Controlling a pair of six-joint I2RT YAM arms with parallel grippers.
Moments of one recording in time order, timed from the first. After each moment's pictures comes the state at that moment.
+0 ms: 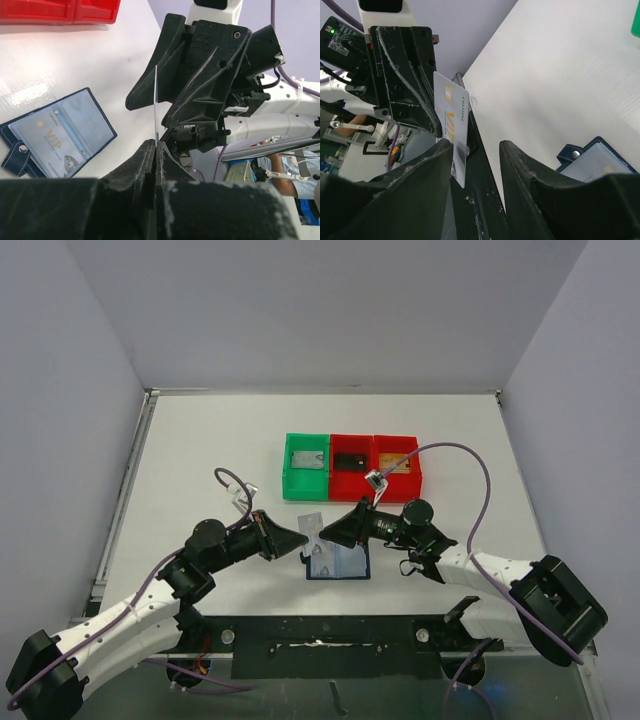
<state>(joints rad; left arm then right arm) -0.75 0.73 0.30 0.32 0.29 -0.98 0.66 1.20 0.35 0.79 -0.61 0.85</state>
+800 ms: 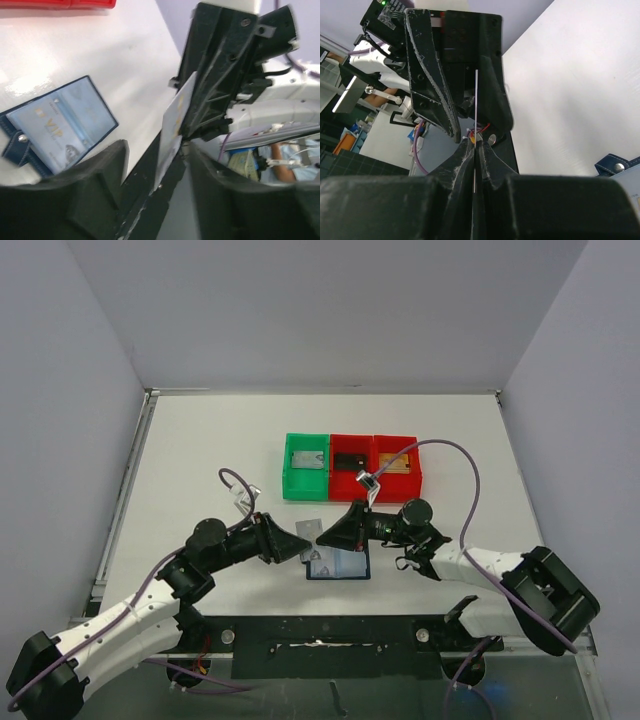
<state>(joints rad) -0.74 0.73 0.30 0.30 0.35 -0.96 0.67 1.29 0.37 1.00 -0.80 0.94</state>
